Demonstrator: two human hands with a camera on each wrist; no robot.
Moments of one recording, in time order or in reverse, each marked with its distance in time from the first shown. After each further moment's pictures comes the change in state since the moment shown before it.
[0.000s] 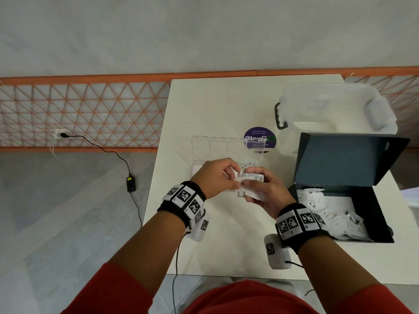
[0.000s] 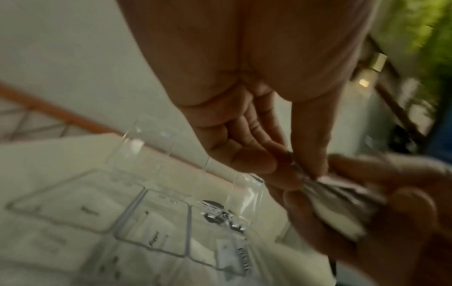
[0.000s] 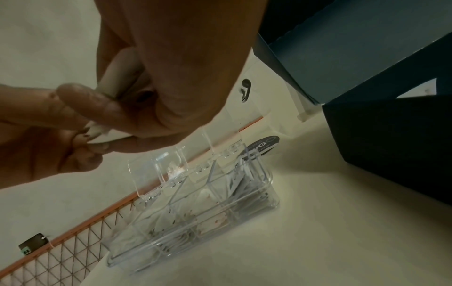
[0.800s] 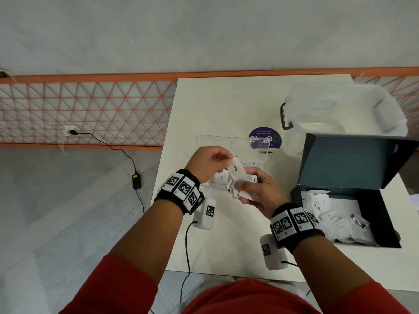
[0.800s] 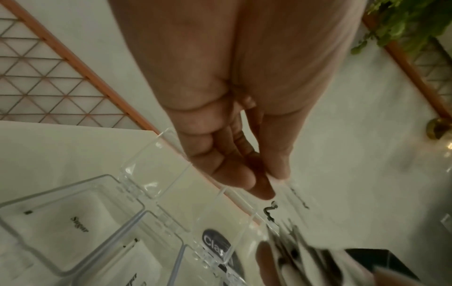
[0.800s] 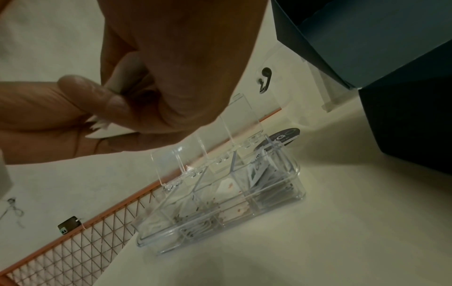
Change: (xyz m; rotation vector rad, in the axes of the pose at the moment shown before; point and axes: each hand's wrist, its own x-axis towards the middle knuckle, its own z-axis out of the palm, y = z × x) left_hand 0.011 0.002 -0.025 -0.177 0.195 -0.049; right_hand 0.004 0.005 0.020 -0.049 -0.034 0.018
